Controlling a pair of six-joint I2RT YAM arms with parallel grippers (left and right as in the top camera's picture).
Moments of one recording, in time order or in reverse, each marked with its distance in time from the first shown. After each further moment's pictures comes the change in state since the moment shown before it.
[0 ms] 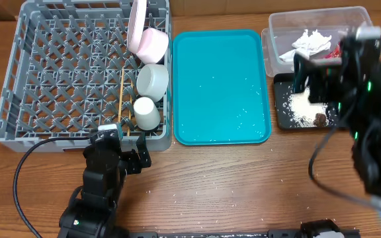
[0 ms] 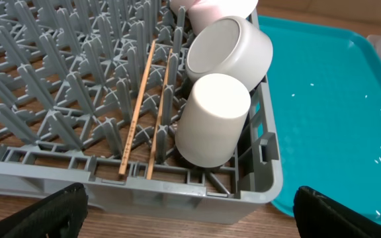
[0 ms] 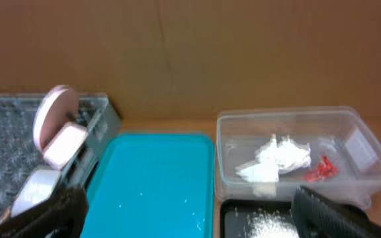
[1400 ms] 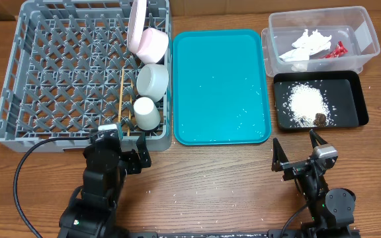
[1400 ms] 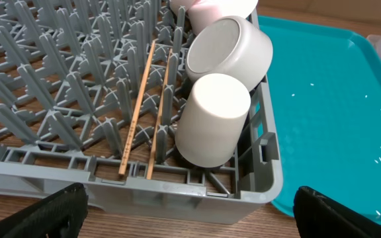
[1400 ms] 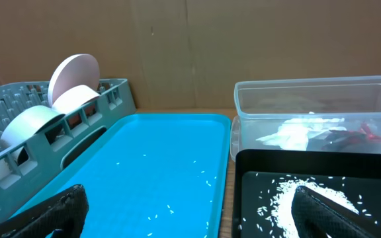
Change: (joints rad) left arm 0.000 0.000 -0.001 0.001 0.000 0.000; right arm 0.000 -0.991 -1.250 0.580 -0.079 -0.017
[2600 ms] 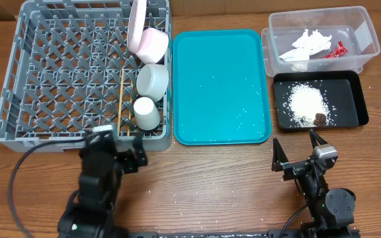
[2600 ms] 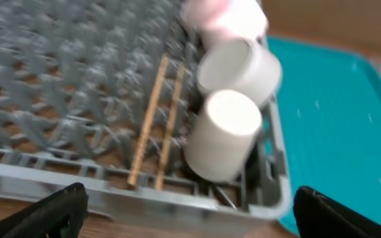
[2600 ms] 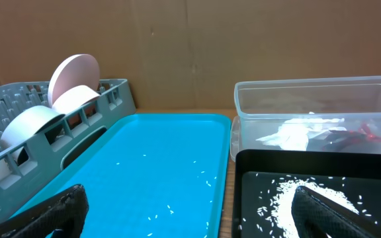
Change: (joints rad) left arm 0.055 -0.055 -0.023 0.039 -0.001 0.000; right arm 0.000 0.000 0.000 0.000 0.000 0.000
